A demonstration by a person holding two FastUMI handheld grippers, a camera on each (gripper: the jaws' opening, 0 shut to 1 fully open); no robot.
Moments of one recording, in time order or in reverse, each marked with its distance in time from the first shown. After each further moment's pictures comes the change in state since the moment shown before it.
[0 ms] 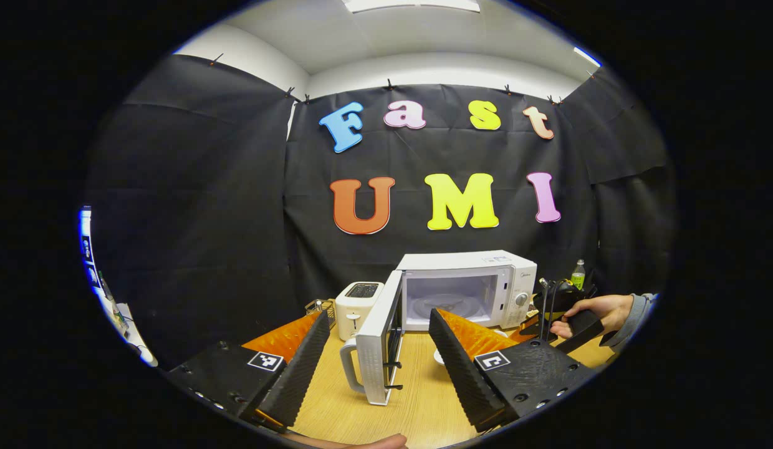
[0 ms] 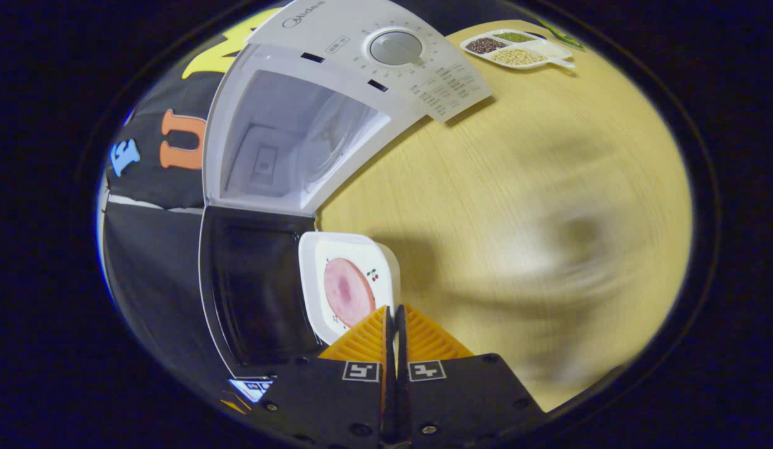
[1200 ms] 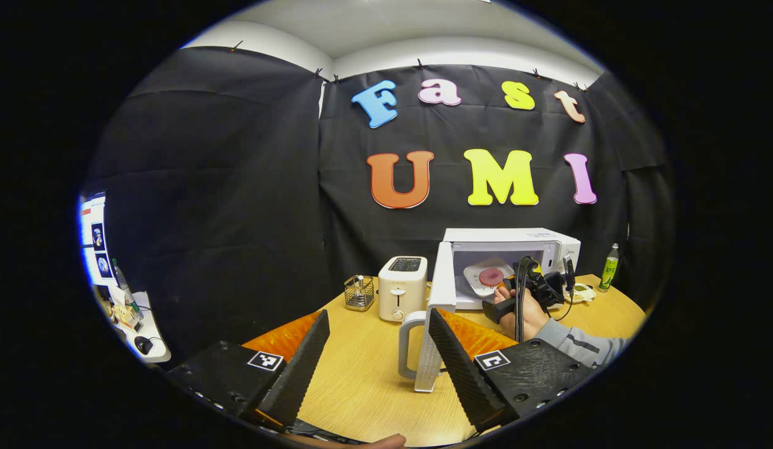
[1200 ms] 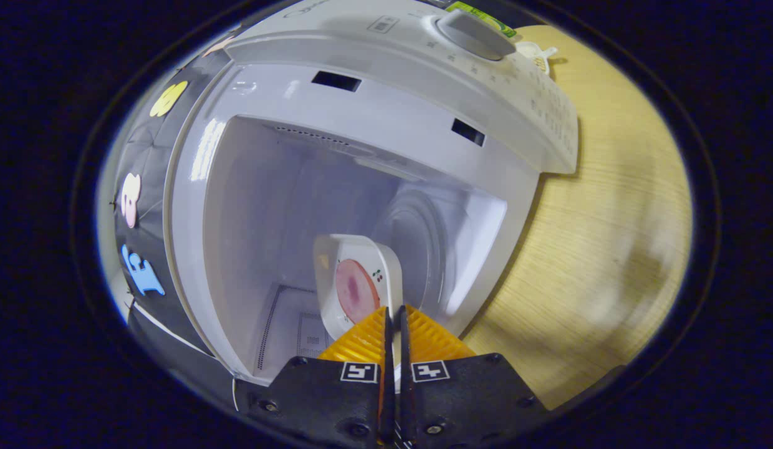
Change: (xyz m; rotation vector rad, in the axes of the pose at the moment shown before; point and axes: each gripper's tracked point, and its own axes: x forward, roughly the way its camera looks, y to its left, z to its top) left arm 0.011 0.060 -0.049 -0.008 0.102 0.138; right arm 0.114 0.119 0.182 0.269 -0.785 0.266
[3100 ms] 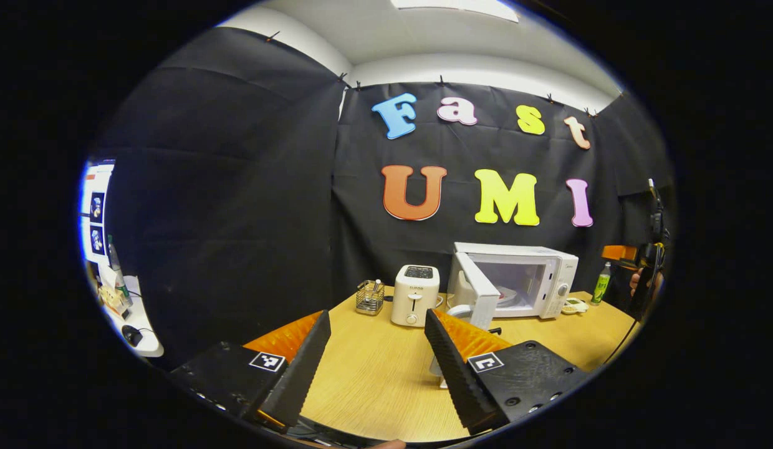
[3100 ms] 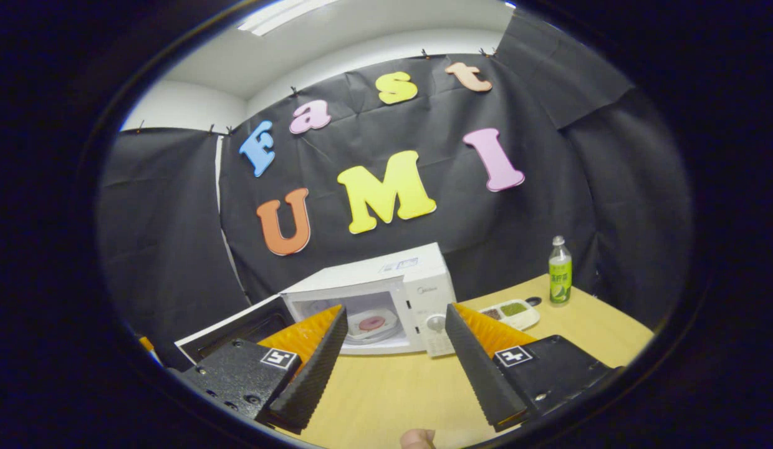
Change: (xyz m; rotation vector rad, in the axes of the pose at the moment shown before) left arm -0.012 0.073 -0.010 -0.122 -0.083 -0.046; right arm -0.344 0.027 0.175 -1.029 -0.246 0.214
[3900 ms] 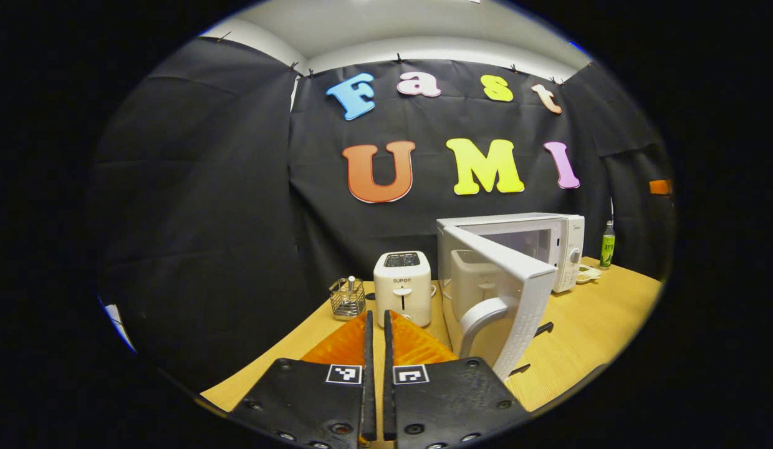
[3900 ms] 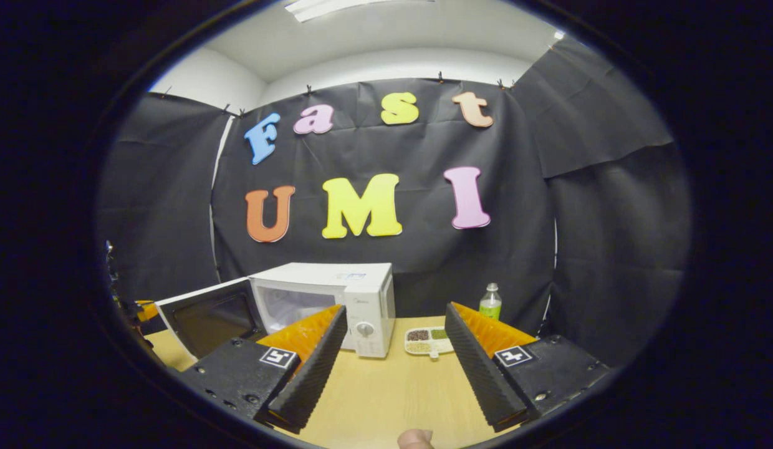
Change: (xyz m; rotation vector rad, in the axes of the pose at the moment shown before) left arm 0.122 -0.027 -0.053 0.156 0.046 -0.117; right arm -0.084 -0.073 0.053 -0.185 -0.031 -0.086
